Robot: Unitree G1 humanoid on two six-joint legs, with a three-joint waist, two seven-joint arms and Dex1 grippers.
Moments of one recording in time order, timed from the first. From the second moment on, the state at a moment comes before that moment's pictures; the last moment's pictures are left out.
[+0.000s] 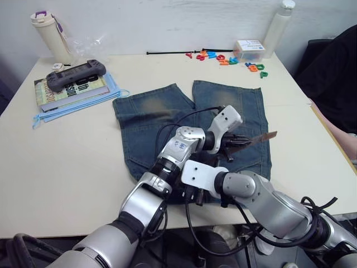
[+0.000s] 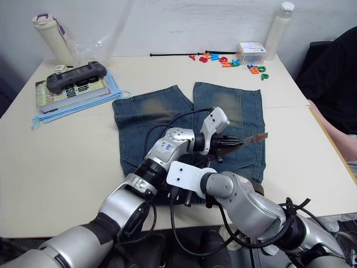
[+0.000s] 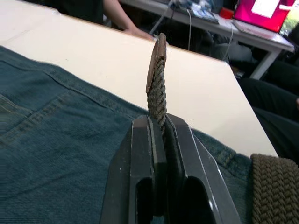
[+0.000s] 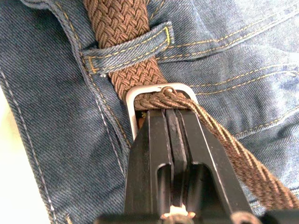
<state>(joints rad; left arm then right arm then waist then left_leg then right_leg) -0.95 -0.15 -0.17 0.61 -0.08 0.34 -0.76 -0.57 -0.61 0.73 -0.75 0.00 1.21 0.53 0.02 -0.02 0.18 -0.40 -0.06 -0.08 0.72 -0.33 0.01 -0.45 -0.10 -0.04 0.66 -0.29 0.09</state>
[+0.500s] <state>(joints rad) -0.46 0.23 -0.16 -0.14 -0.11 0.48 -0.73 -0.41 -0.56 0.58 -0.81 0.02 1.18 0.47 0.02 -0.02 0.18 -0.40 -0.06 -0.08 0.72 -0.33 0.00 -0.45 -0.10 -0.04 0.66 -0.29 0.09</state>
